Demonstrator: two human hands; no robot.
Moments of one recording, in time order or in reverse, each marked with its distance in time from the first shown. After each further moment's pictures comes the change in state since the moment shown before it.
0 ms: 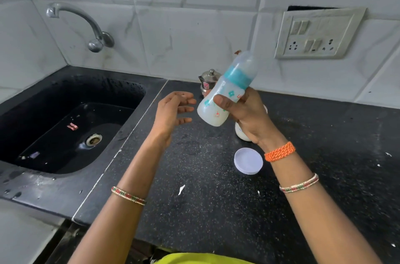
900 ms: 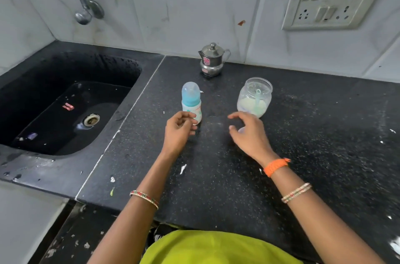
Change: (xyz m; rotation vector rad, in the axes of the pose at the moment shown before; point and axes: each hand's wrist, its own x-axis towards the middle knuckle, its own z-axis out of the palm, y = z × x) left_hand -0.010 -0.119 -0.006 0.160 0.036 -0.050; right_hand -0.054 0.107 -0.042 -0.997 0.216 0.121
